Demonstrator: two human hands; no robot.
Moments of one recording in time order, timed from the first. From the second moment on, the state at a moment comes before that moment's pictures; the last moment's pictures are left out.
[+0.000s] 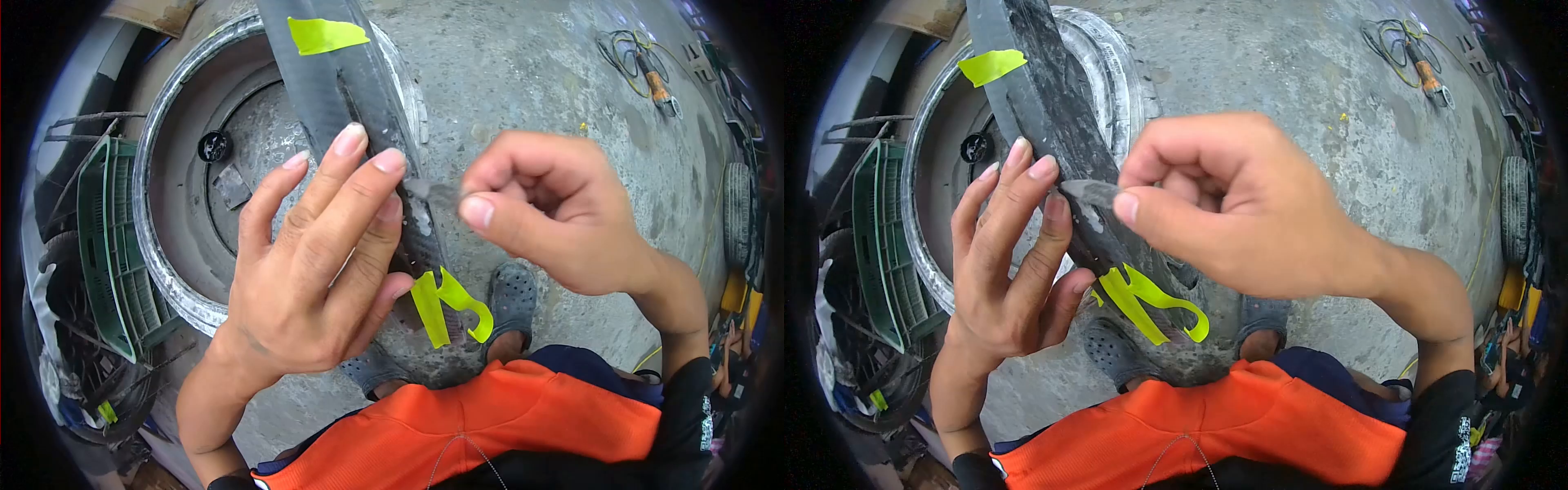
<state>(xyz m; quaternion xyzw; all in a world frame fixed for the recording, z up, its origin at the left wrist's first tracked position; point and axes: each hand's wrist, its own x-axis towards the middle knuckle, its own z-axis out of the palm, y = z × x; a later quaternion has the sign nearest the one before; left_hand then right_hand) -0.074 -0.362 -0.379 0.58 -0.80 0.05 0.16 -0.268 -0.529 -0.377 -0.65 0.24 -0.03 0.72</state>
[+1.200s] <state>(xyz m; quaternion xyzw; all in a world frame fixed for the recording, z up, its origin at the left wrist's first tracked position) -0.072 -0.361 -0.383 0.57 -0.80 0.04 0.20 -0.276 -0.510 -0.388 -0.70 0.24 -0.12 0.66</state>
